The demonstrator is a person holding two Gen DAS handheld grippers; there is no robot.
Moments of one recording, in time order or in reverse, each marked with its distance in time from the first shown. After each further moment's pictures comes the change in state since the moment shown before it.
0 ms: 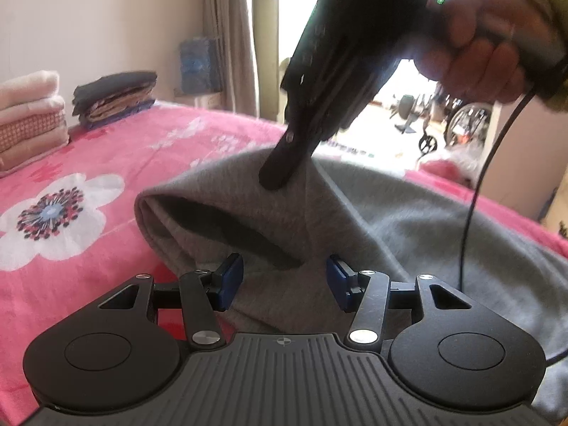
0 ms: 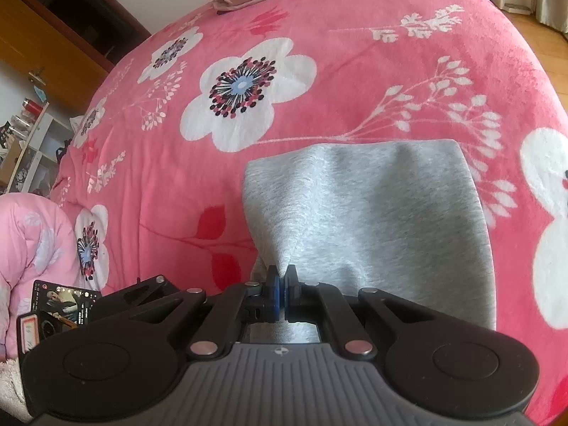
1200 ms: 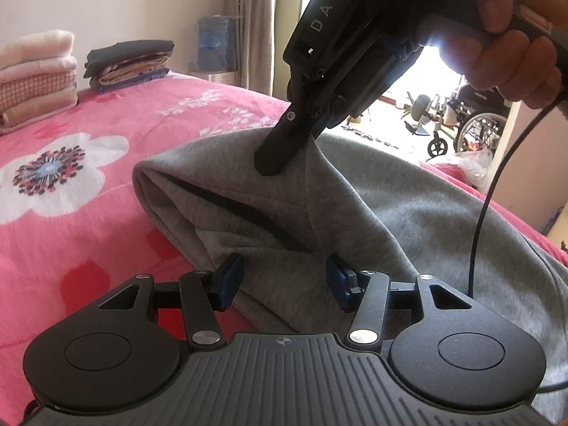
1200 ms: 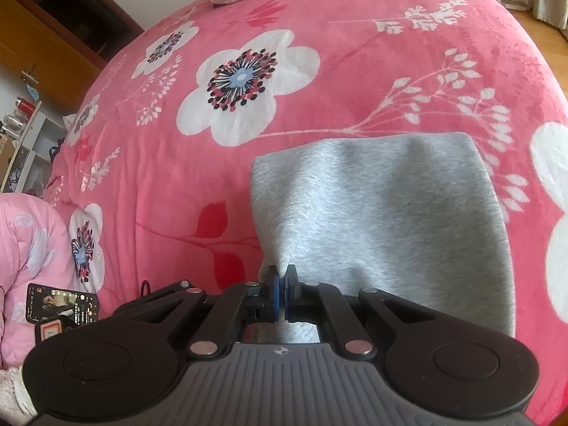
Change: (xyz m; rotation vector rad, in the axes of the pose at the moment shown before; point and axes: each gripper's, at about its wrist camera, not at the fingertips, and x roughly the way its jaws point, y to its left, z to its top) left arm 0.011 0.010 -0.012 -0.119 0.027 -0.009; right arm 0.015 0.011 0.001 0.012 0.019 -0.013
